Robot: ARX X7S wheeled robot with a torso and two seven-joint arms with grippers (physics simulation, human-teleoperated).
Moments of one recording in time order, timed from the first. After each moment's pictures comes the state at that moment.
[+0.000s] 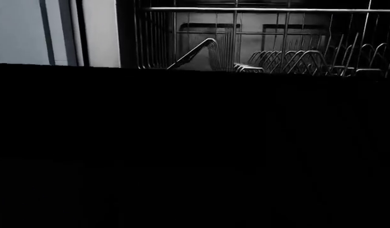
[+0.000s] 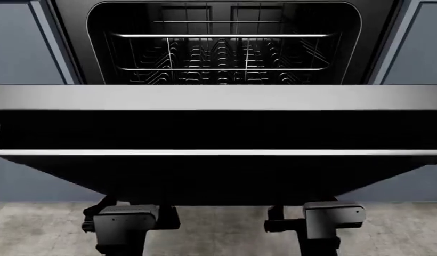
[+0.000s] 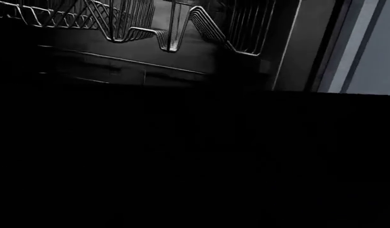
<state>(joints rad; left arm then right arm) -0.05 -0.27 0.31 0.03 -0.27 0.08 -0.32 0.12 0.39 -0.41 0.01 0.24 0.03 0.43</state>
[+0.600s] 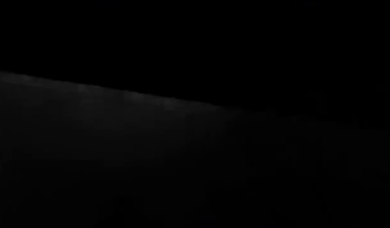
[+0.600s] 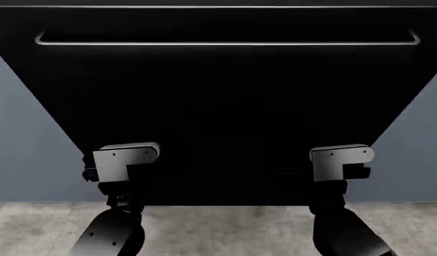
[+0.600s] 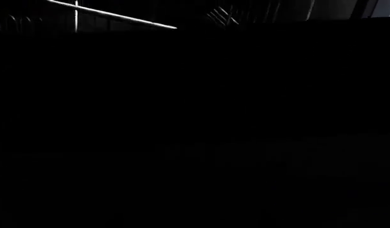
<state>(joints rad) -0.36 -0.24 0.29 0.13 -0.34 -0.26 -0.40 0.41 0.42 -0.38 -0.07 0.35 0.37 0.41</state>
